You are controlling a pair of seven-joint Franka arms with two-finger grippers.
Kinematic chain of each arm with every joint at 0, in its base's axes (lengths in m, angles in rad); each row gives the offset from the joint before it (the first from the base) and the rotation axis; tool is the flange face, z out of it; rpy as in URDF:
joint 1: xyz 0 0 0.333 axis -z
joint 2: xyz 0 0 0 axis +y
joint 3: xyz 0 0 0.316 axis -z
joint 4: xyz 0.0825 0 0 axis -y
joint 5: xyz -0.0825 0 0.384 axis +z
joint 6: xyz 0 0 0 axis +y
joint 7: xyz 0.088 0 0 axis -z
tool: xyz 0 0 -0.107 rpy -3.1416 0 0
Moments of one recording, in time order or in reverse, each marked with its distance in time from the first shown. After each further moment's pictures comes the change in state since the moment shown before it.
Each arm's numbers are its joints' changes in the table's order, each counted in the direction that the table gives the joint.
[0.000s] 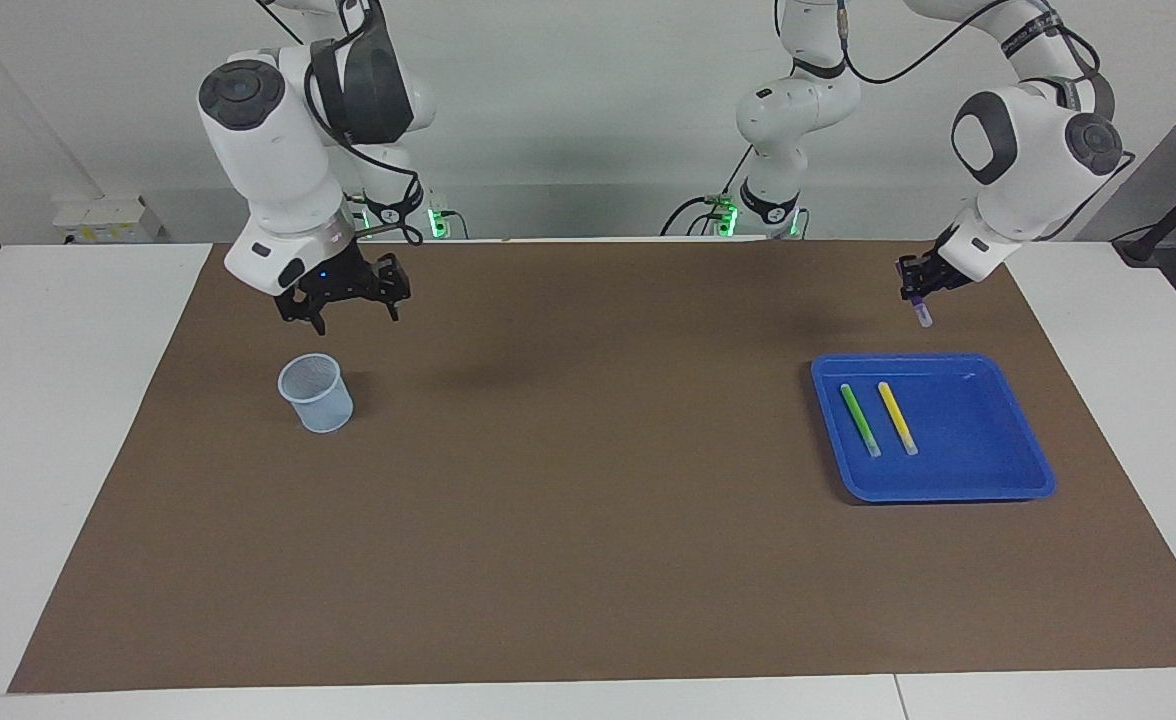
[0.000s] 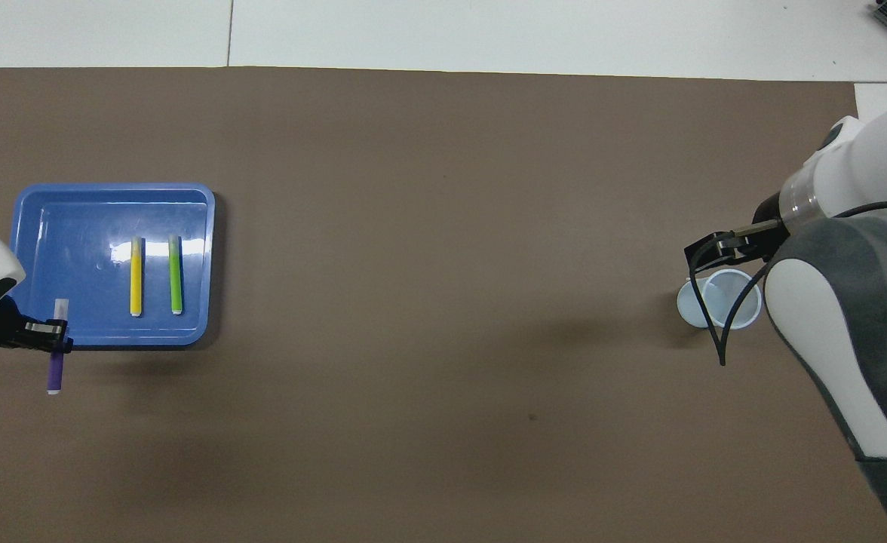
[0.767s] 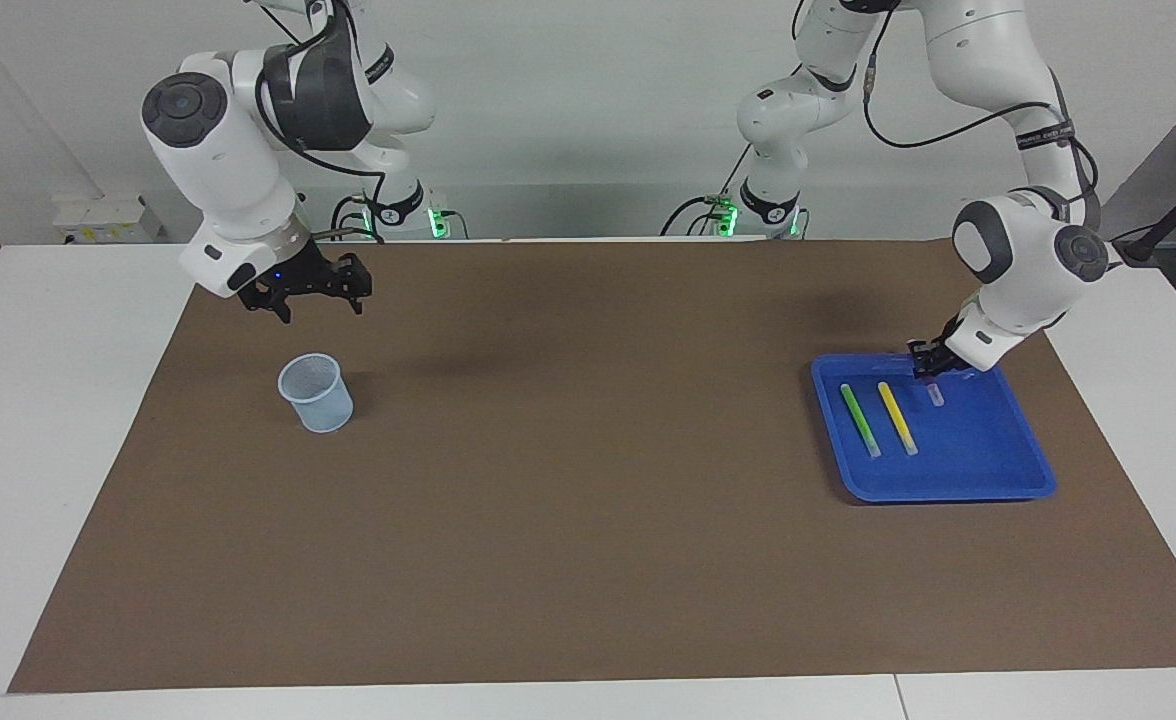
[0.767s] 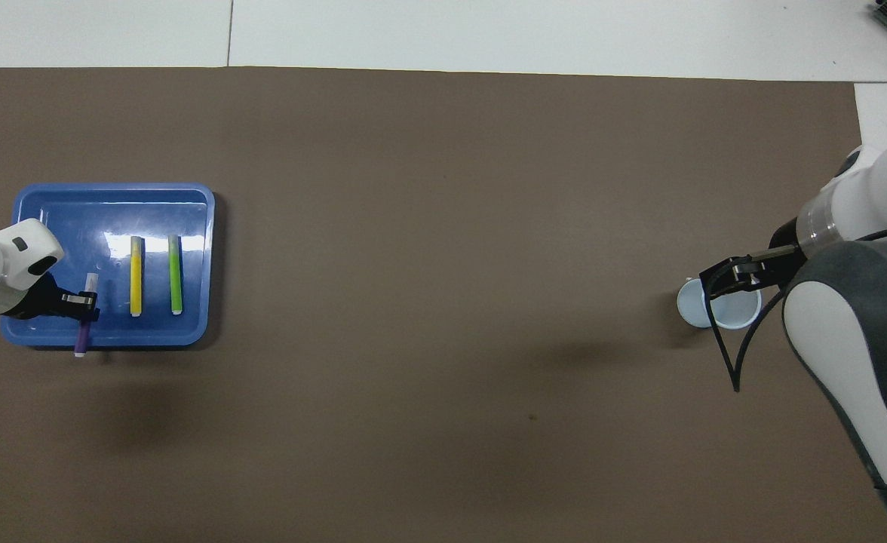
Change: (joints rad) left arm -0.007 0.220 -0.001 0.042 0.044 -0.229 0.000; right arm 0.019 -0.062 0.000 -0.073 0.000 0.028 0.000
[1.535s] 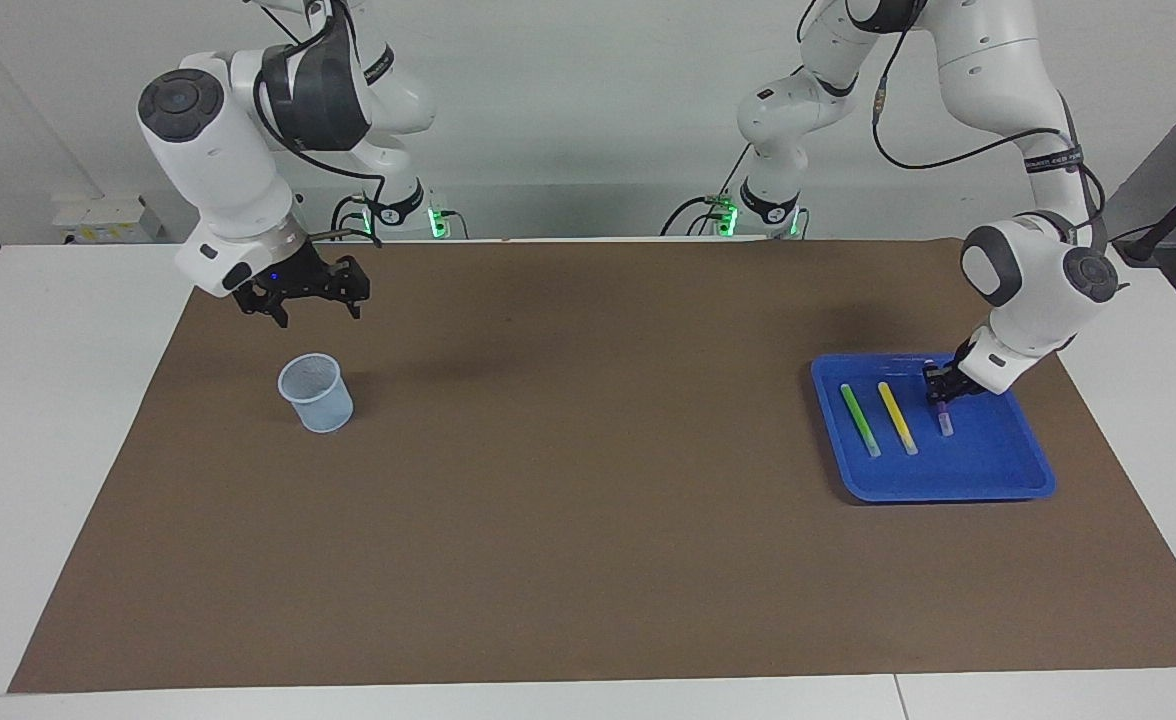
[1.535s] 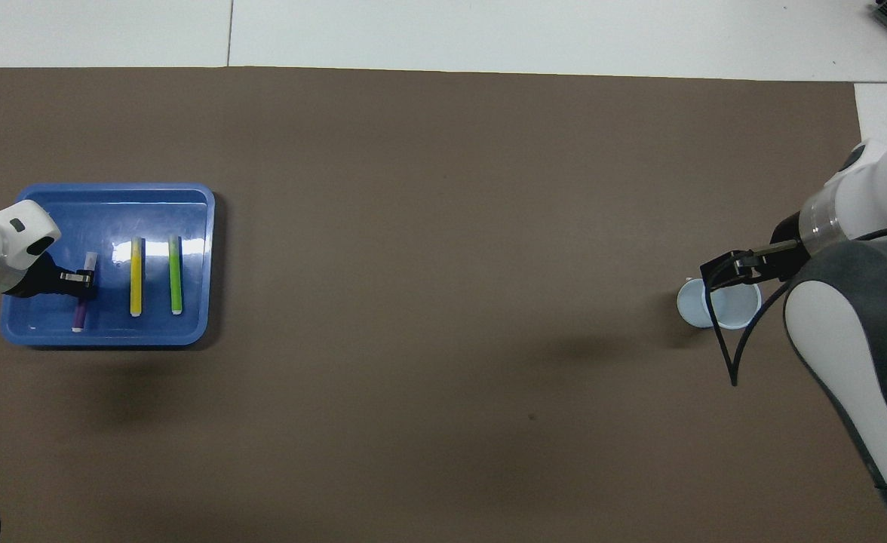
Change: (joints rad) left arm 0.000 0.105 -0.012 0.093 0.005 -0.062 0.000; right arm 0.001 0.000 -0.001 0.000 0.000 -0.032 0.000
